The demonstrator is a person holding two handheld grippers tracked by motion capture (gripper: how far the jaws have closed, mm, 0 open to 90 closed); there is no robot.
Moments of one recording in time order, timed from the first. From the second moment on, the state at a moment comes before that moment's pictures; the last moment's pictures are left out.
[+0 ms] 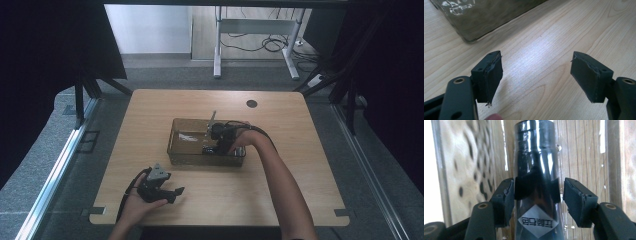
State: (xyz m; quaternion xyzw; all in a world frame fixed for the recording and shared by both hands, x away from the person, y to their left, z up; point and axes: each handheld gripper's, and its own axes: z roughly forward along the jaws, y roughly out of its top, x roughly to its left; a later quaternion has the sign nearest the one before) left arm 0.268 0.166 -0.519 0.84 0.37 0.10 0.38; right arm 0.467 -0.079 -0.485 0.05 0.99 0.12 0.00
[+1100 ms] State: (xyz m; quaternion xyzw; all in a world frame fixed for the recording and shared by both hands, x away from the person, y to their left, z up) left arm 0.267 0.164 -0.519 0.85 0.37 0.11 0.38; right arm 0.441 -0.140 -0.418 0.14 0.95 0.28 0.06
